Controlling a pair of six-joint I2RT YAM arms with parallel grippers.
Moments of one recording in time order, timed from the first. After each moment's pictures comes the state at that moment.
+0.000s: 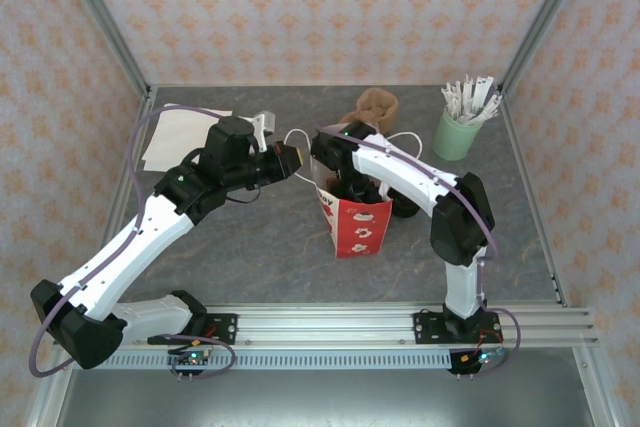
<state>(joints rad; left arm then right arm) -0.56 1.17 1.21 -0.57 0.21 -0.83 0.76 1.93 1.73 -1.55 -0.06 0.57</state>
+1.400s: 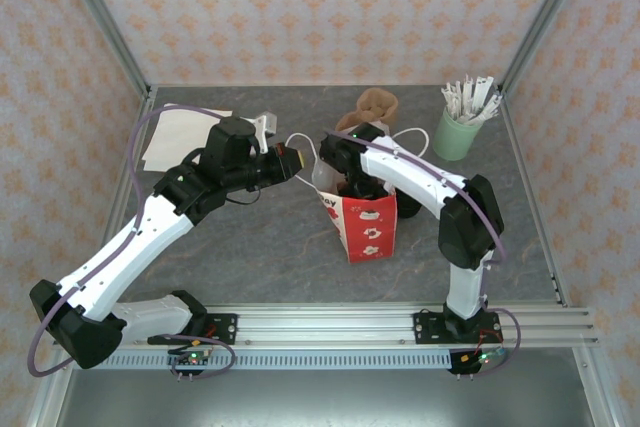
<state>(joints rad) -0.57 1.17 1.23 -0.60 0.21 -0.83 0.74 1.88 1.64 -1.54 -0.04 0.57</state>
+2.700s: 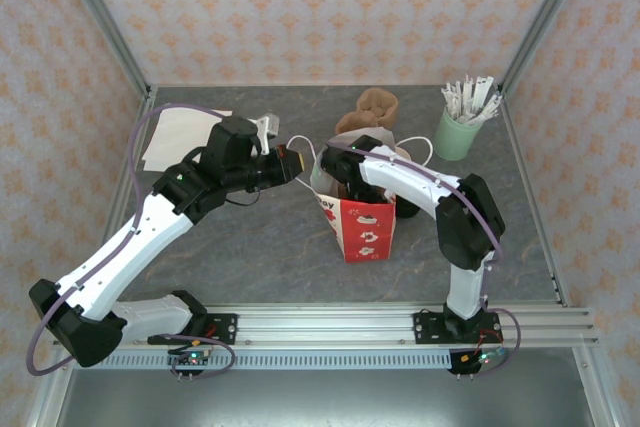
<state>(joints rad) -0.58 1.18 1.26 -0.66 0.21 -0.80 0.74 1.87 1.51 -1.42 -0.09 0.56</state>
